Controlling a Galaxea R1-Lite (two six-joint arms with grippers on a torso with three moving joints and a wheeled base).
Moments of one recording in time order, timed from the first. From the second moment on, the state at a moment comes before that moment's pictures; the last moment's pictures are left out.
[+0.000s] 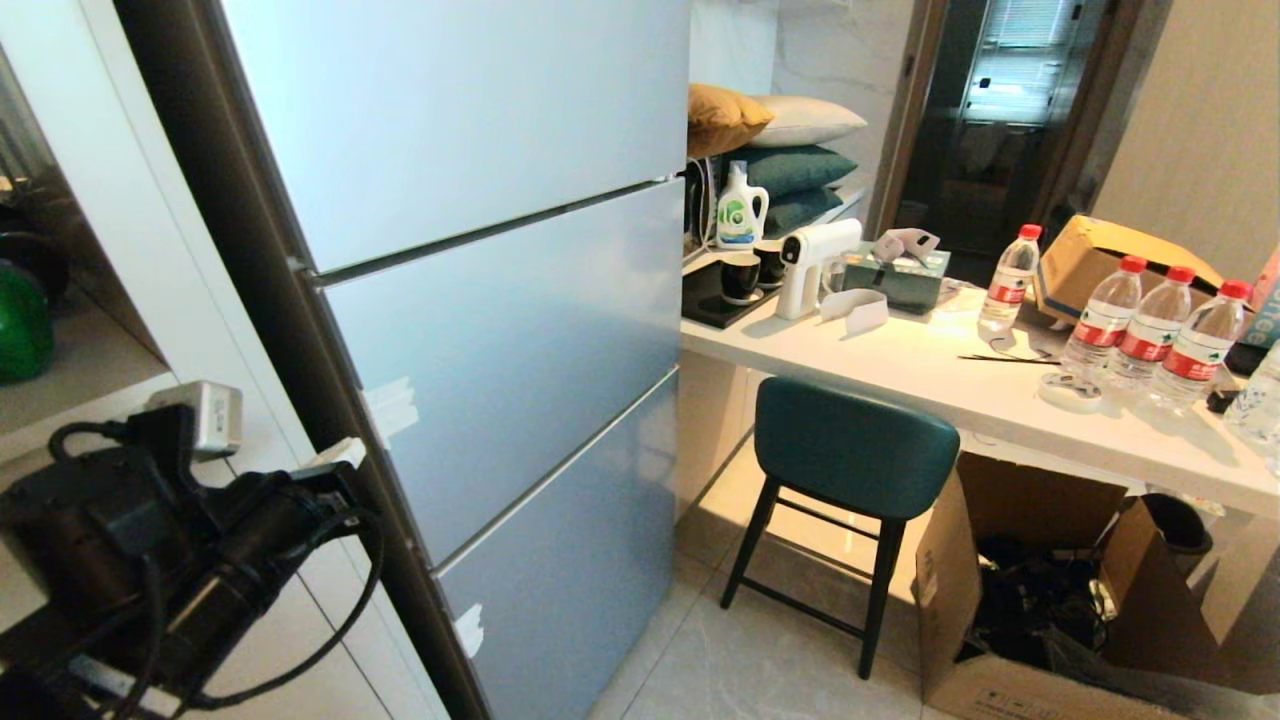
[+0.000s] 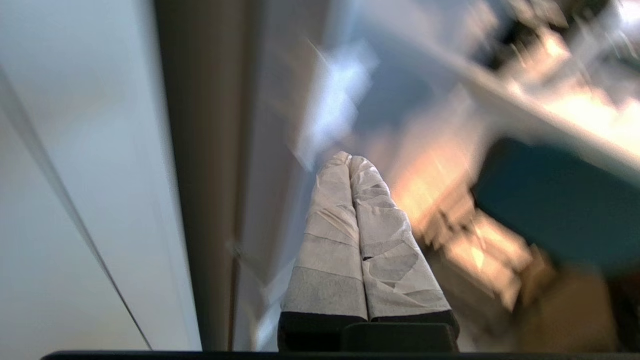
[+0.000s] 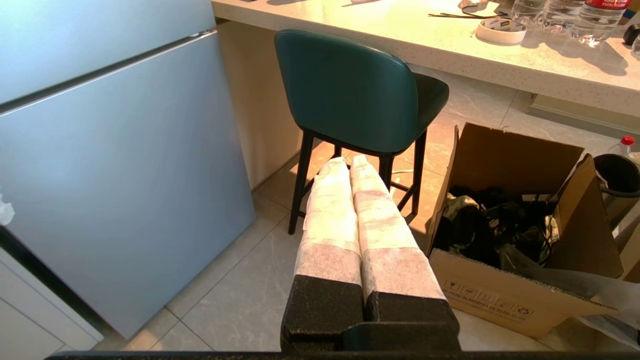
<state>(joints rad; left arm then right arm) -0.26 1.63 -0.27 -1.33 0.32 -0.17 0.00 0.00 0.00 0.01 0.00 0.03</state>
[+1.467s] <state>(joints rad) -0.12 1.95 -0.48 -1.47 0.31 -0.21 0.00 0.00 0.00 0.01 0.00 0.03</state>
